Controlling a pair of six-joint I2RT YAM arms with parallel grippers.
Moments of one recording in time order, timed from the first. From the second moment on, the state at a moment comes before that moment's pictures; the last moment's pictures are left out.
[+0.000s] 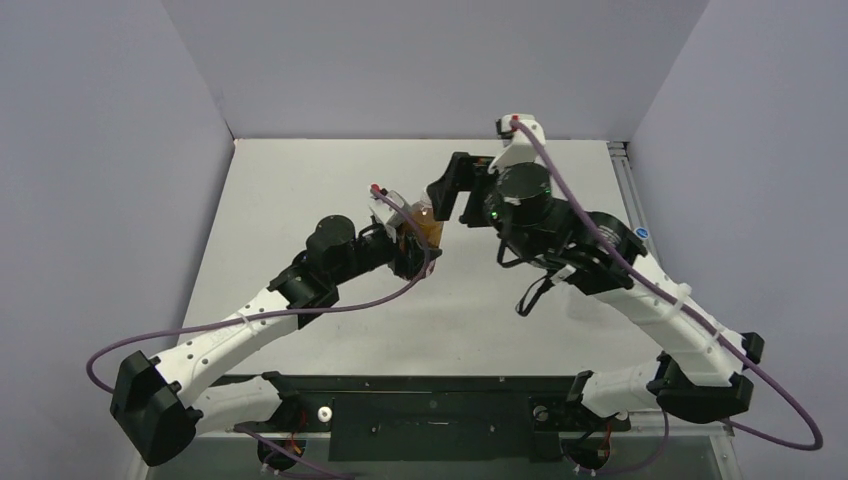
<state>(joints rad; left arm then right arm) -0.79 1.11 0.85 0.15 0.16 -0.17 1.07 1.37 1.81 -0.82 0.62 0.59</state>
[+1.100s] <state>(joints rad) -0.68 1.09 0.82 0.30 0.92 -0.31 0.94 1.20 1.63 -0.70 -0.08 0.33</state>
